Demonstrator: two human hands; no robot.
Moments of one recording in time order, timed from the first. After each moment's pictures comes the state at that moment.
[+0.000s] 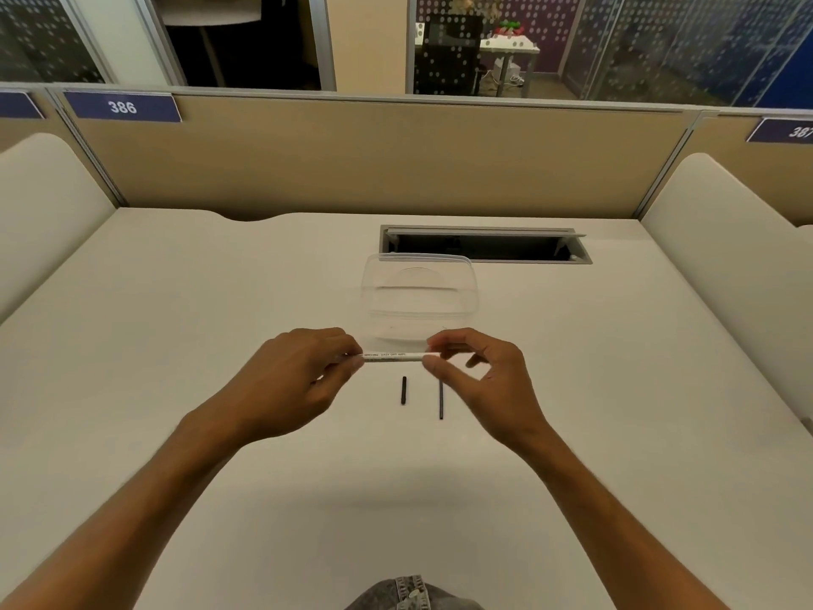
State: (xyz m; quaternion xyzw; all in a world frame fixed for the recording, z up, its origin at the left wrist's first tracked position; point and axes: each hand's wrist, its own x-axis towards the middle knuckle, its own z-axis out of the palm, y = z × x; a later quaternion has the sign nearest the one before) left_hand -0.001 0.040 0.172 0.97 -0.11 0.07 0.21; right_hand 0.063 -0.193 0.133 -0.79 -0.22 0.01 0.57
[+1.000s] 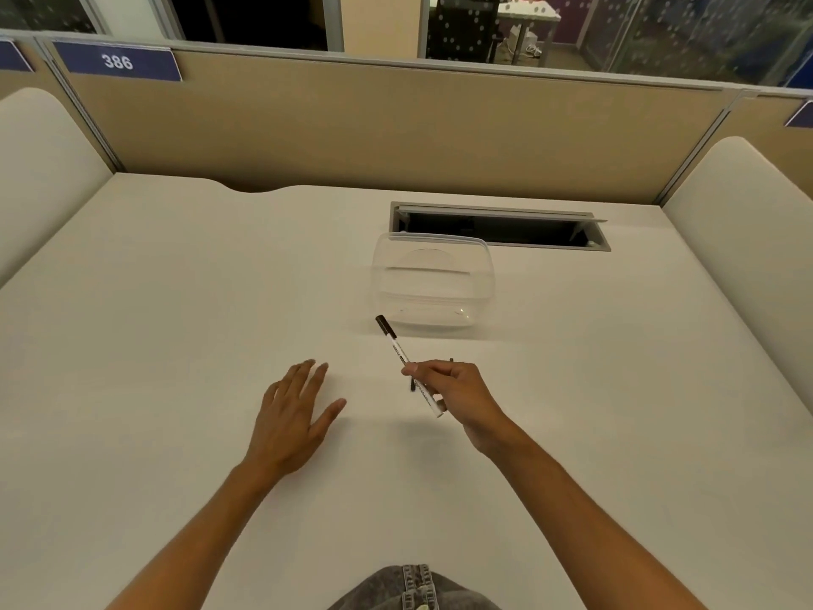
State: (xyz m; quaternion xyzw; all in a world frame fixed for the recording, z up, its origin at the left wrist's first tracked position) left_hand -0.019 0.076 -0.006 0.98 0.11 0.00 0.17; right_hand 0.076 -0.152 0.064 -0.73 -0.01 0.29 0.62
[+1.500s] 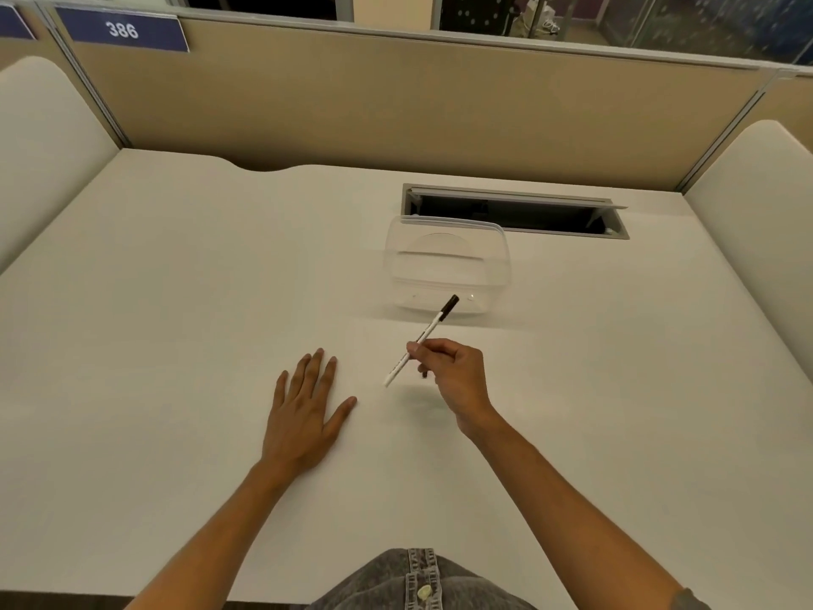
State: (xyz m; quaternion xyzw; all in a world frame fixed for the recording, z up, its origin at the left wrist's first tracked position) left_hand -0.028 0.077 -0.044 0.98 0.12 0.00 0.13; right_hand 0.082 -0.124 0.034 -0.70 0.02 0.19 0.69
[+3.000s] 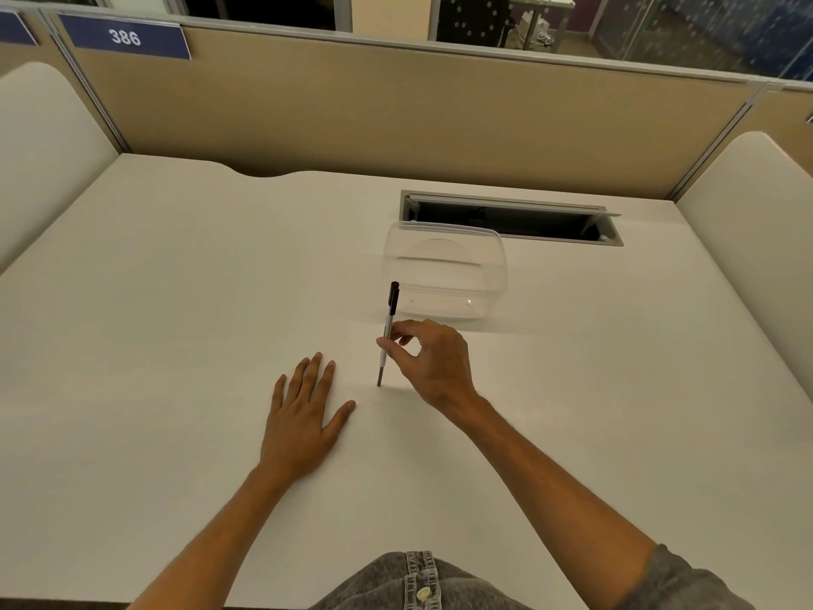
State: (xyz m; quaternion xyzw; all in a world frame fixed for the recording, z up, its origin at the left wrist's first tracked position) left_hand -0.029 0.075 -0.045 0.98 0.12 0.01 0.13; right_hand 0.087 -0.100 0.054 -0.88 -0.26 -0.08 0.40
